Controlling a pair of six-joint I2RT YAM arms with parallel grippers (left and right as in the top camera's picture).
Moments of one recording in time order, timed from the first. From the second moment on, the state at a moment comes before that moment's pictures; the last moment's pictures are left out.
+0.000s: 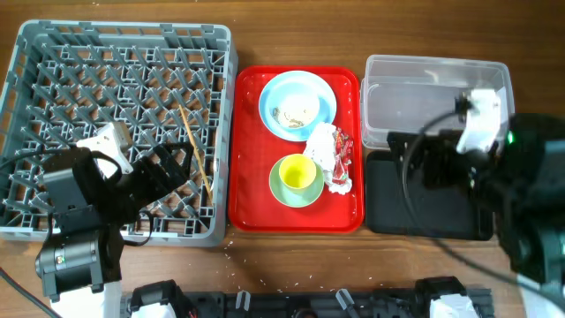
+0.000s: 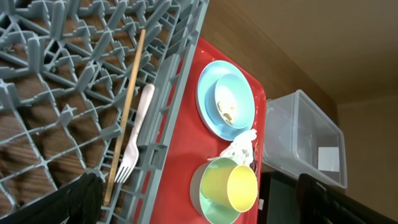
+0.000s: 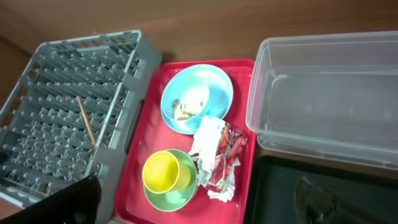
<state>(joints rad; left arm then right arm) 0.21 0.80 0.90 -0.85 0.50 -0.47 0.09 0.94 1.30 -1.05 -0.31 0.21</state>
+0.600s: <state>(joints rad) 0.21 0.80 0.90 -0.85 0.50 -0.47 0.68 1.39 1.18 -0.88 -0.21 0.34</state>
